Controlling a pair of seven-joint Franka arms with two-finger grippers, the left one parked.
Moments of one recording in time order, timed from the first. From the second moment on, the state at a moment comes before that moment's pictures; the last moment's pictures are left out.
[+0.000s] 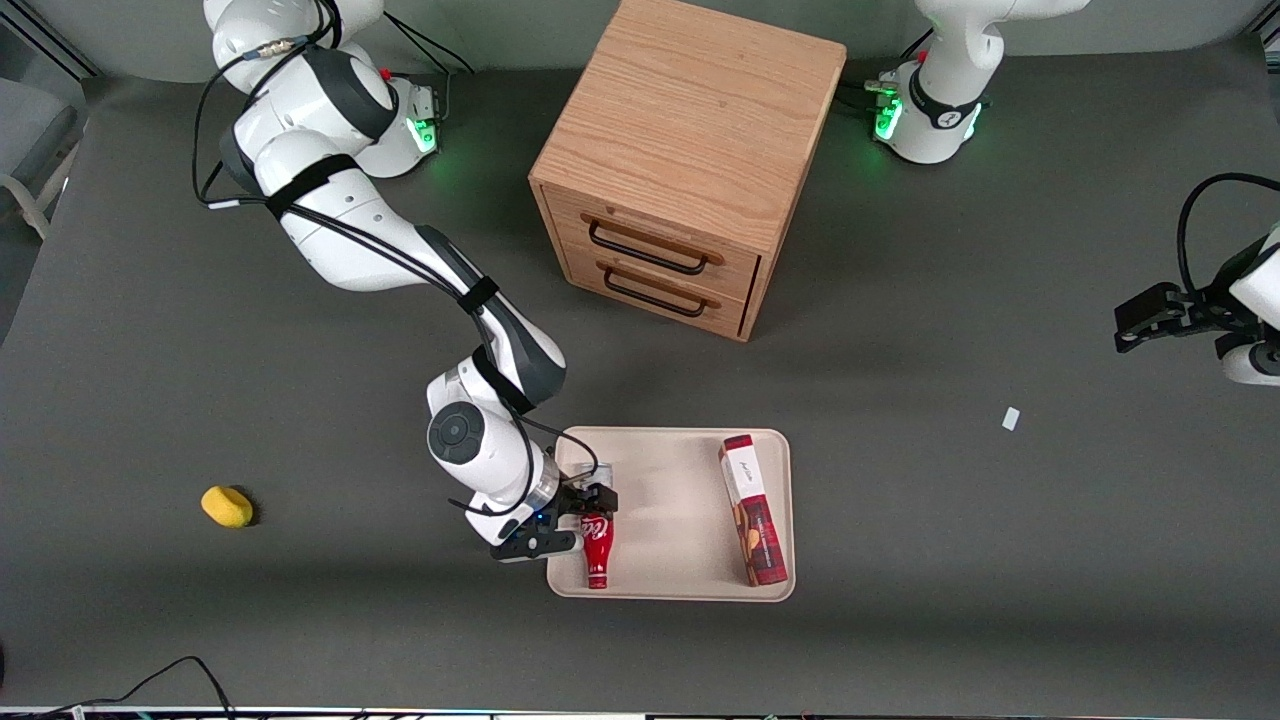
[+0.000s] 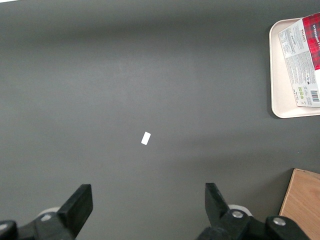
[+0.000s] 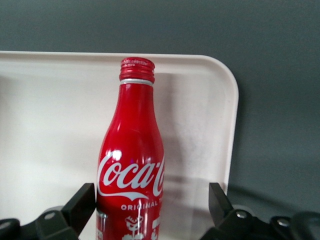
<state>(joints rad) 0.27 1.10 0.30 -1.10 -0.15 2.45 0.42</state>
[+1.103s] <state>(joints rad) 0.09 0.68 0.29 -1.25 -0.16 2.03 0.40</state>
